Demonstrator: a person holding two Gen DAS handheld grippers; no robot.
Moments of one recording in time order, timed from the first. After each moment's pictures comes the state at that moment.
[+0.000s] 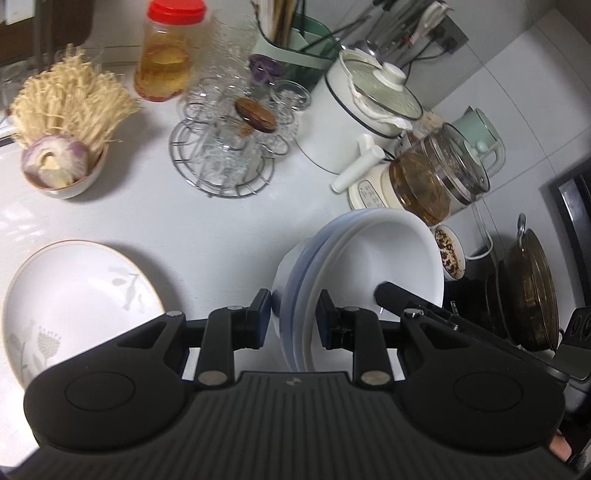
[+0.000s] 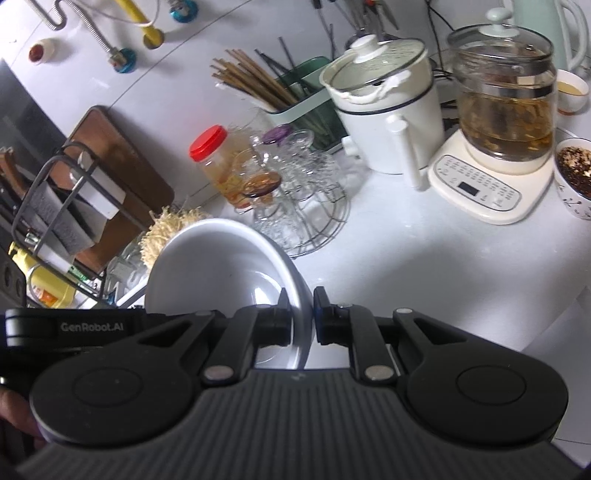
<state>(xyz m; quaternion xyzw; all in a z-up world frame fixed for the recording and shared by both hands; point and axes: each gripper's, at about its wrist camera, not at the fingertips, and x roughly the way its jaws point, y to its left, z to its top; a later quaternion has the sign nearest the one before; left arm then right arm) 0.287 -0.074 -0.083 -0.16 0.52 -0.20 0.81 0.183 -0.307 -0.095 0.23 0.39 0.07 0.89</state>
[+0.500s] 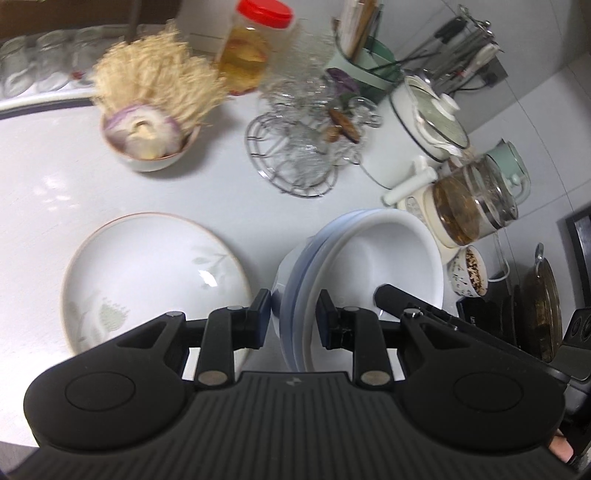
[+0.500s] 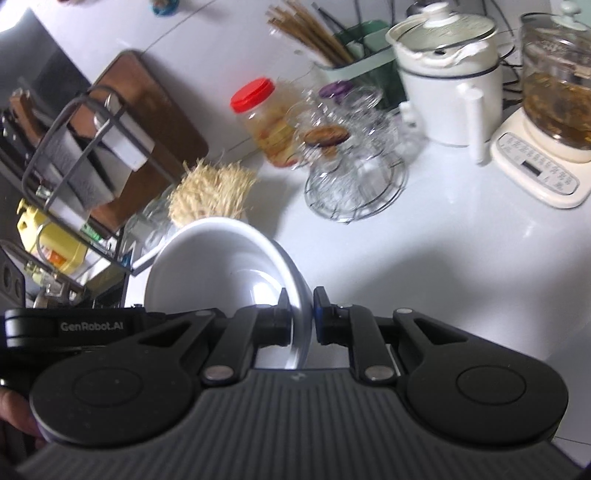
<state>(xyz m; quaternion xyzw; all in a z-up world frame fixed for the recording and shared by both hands) 0.268 0.012 -0.102 -0.20 0.53 -0.15 0.81 0.197 -0.233 -0.104 0.20 0.42 0.11 0.88</state>
